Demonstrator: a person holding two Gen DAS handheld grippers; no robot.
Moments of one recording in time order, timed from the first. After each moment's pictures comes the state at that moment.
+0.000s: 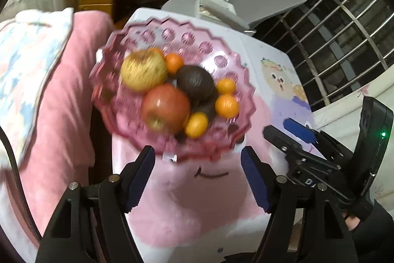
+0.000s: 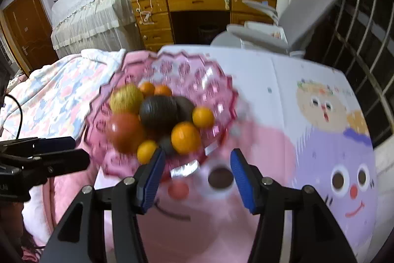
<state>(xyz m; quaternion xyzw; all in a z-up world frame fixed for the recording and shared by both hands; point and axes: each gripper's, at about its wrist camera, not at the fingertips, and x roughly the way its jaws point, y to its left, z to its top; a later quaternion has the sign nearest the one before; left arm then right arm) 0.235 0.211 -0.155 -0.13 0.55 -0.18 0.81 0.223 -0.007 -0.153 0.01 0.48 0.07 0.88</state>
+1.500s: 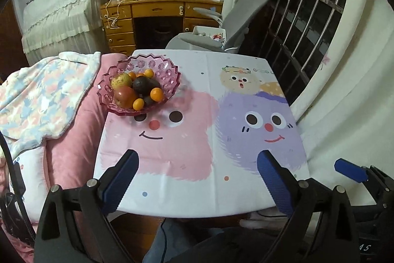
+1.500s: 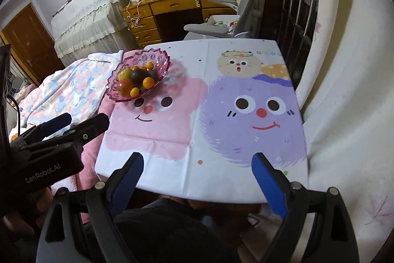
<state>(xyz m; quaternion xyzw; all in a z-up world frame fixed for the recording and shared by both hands) 0.029 0.000 0.008 -0.03 0.47 -0.06 0.88 -0.005 -0.199 -0.003 0.06 0.50 0.06 0.86</state>
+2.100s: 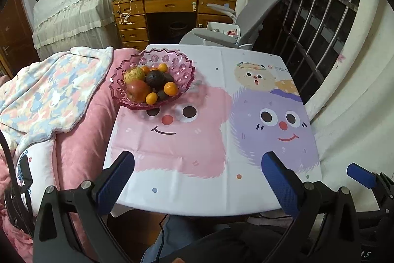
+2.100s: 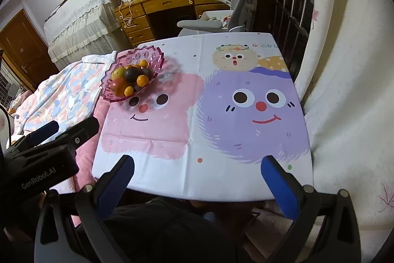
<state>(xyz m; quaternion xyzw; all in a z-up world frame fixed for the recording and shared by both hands) 0.031 0.005 -0.003 -0.02 0.48 -0.02 0.88 -0.001 -0.199 -0.016 0.07 0.51 0.04 0.86</state>
